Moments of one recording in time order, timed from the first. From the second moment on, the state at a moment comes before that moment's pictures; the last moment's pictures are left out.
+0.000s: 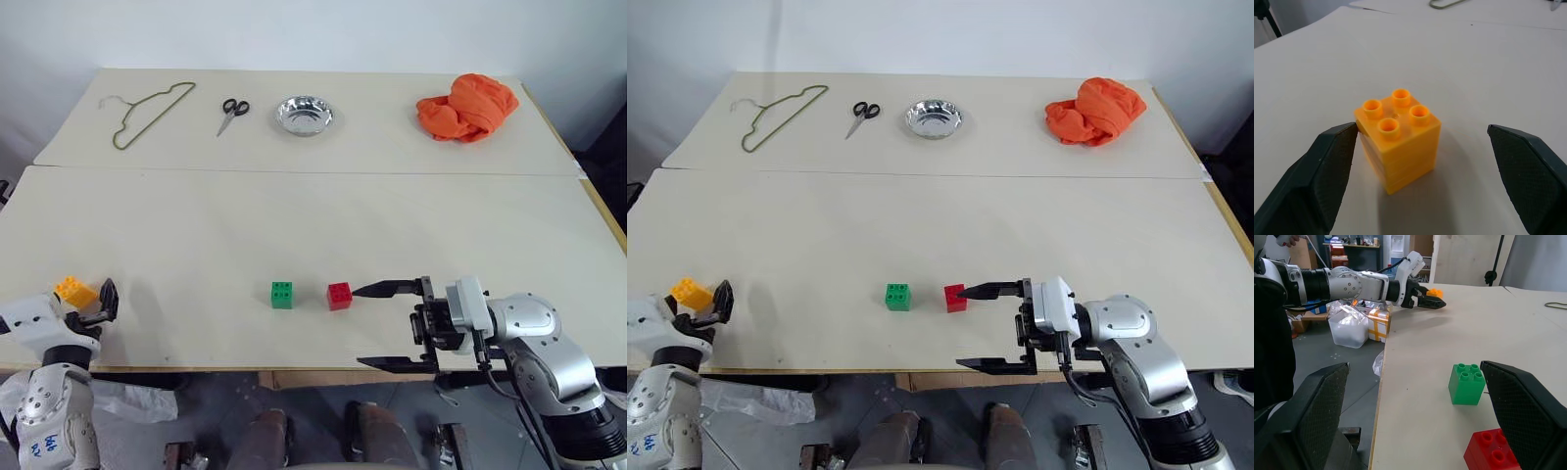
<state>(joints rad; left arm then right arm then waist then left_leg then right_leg) 0.12 0.32 0.61 -0.11 -0.37 0.17 -0.07 -0.13 -0.63 0.07 -0.38 0.58 0.12 1.26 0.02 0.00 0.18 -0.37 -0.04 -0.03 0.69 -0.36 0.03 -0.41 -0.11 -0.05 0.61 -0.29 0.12</state>
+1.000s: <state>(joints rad) 0.03 0.46 0.57 -0.06 -0.53 0.10 -0.44 -0.09 -0.65 0.05 -0.38 0.57 0.12 1.22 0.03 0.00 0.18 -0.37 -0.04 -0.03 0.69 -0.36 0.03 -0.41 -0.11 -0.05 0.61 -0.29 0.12</state>
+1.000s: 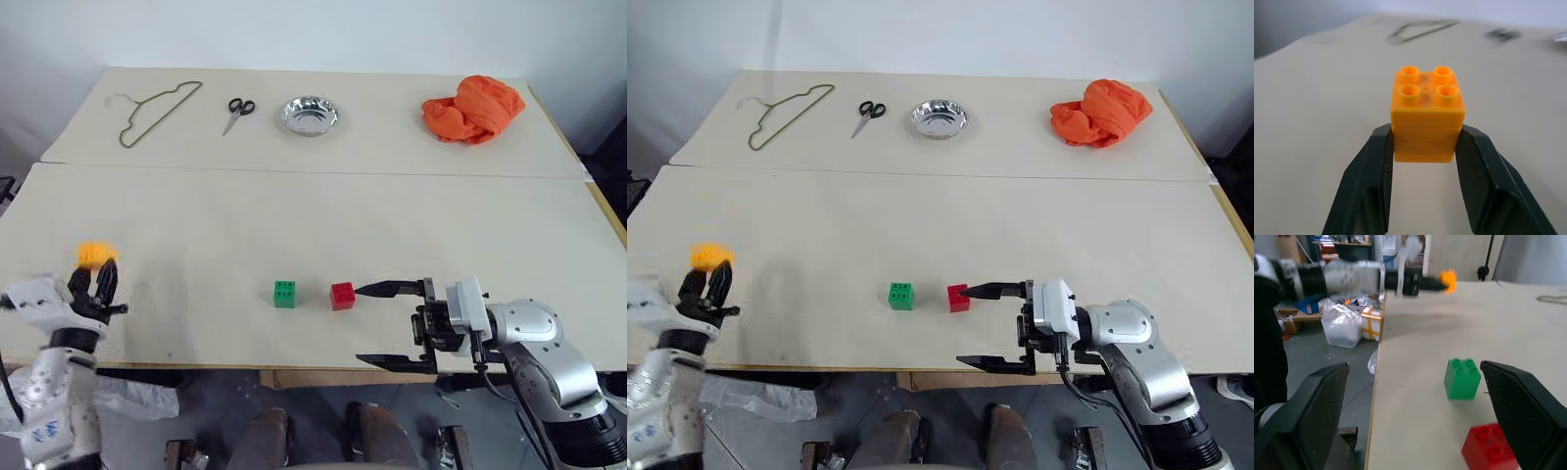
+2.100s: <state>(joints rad) -0.63 0.75 -0.17 0.82 -0.37 -0.33 -1.50 0.08 -0.70 -0.09 -0.35 0.52 0.04 1.20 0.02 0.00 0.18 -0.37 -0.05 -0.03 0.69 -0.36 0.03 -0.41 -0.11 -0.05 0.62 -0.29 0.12</state>
